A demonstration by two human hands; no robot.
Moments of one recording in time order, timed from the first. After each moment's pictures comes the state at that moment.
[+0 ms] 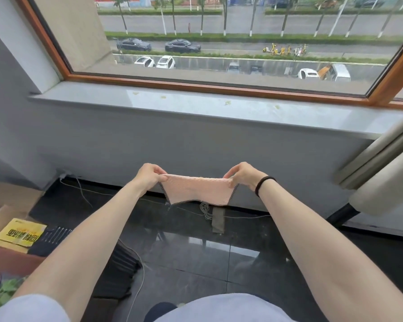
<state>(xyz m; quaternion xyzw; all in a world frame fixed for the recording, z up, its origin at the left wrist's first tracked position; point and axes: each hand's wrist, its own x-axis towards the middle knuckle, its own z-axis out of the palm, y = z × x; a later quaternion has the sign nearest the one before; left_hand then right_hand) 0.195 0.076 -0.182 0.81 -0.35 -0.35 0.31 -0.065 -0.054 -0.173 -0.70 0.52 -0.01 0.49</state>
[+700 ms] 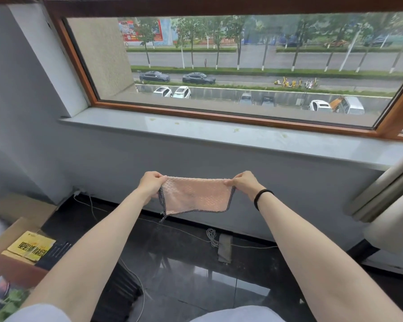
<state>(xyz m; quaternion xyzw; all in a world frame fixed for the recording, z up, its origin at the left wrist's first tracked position) 0.202 0.074 -0.147 0.82 -0.26 -0.30 0.40 -0.042 -0.066 -0.149 -0.67 0.54 -0.13 0.49</state>
